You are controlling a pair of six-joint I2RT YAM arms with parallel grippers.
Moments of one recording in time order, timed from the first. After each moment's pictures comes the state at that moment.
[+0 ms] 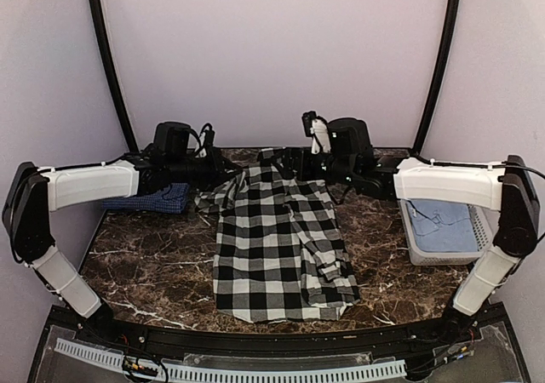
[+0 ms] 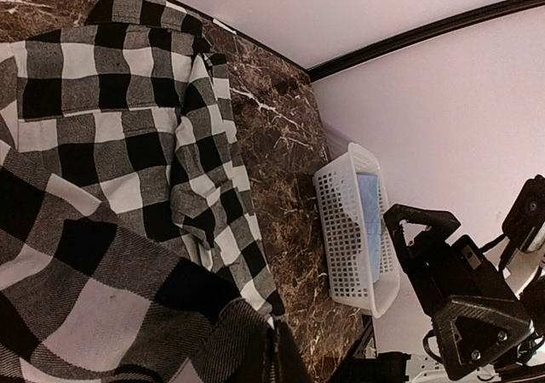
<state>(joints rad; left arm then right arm) -0.52 1.56 1.09 0.03 0.43 -0.88 0.83 1.63 1.22 0.08 0.03 0.41</state>
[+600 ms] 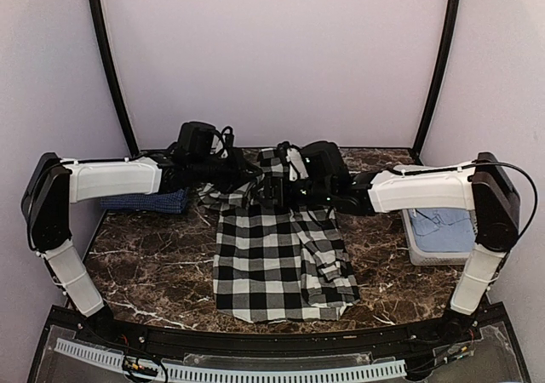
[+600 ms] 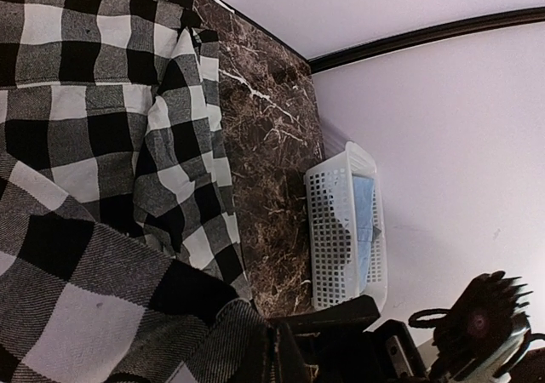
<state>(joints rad) -0.63 1.71 1.21 0.04 0.35 -1.01 0.90 1.76 1.22 0.08 -0.08 0.51</state>
